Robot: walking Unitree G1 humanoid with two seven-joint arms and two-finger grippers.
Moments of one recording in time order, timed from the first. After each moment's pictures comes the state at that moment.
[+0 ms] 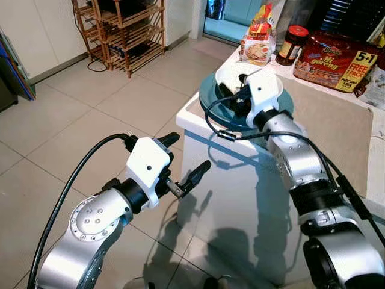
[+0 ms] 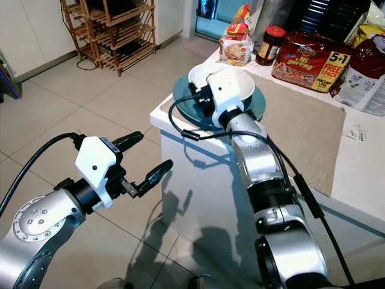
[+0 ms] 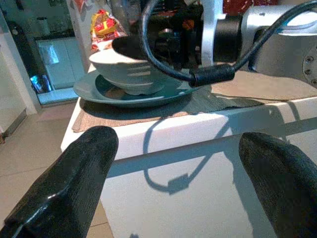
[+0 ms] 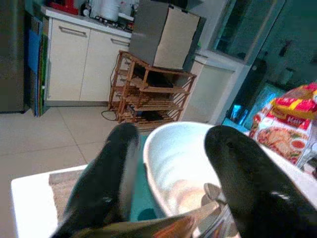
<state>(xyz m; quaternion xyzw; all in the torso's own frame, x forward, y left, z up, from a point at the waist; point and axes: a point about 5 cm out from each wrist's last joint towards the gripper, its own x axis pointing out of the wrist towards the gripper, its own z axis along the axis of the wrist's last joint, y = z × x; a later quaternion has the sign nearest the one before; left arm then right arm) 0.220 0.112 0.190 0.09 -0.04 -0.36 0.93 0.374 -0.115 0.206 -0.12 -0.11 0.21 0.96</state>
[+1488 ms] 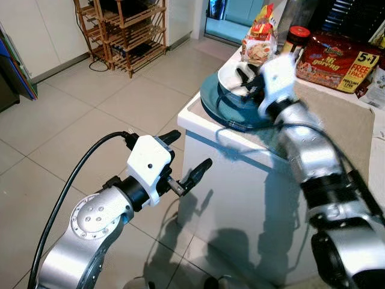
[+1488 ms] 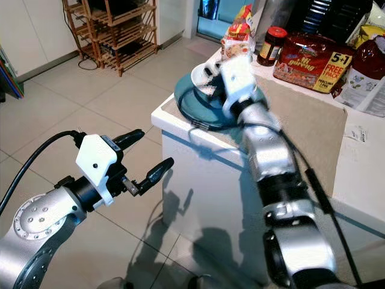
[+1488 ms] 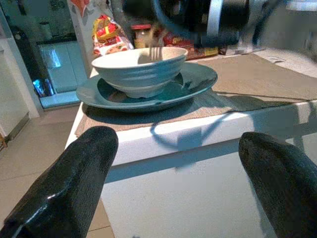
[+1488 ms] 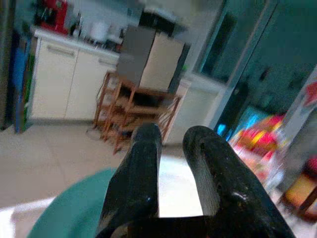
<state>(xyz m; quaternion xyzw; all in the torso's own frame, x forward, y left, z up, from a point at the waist) 0.221 0.111 0.193 0.10 -0.04 -0.36 0.93 0.376 -0.138 0.240 -0.13 -0.17 0.19 0.96</state>
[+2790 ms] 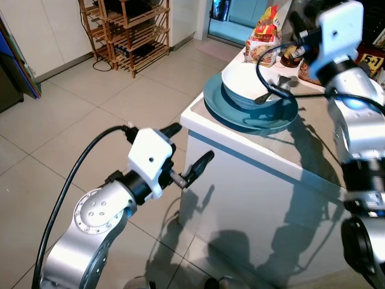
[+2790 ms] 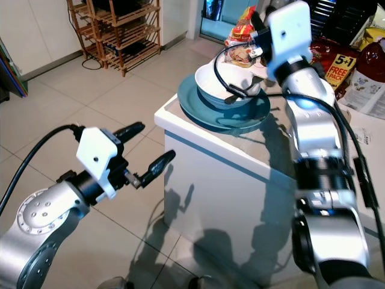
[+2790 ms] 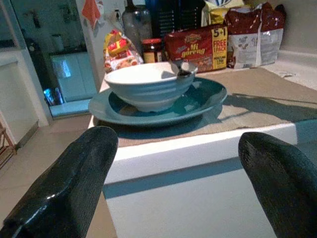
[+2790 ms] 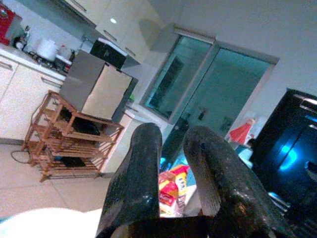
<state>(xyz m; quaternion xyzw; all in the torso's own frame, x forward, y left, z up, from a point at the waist) 0.229 0.106 0.202 0.09 -0.07 -0.35 0.93 0.362 -0.195 0.295 -0.22 -0.25 0.08 0.94</state>
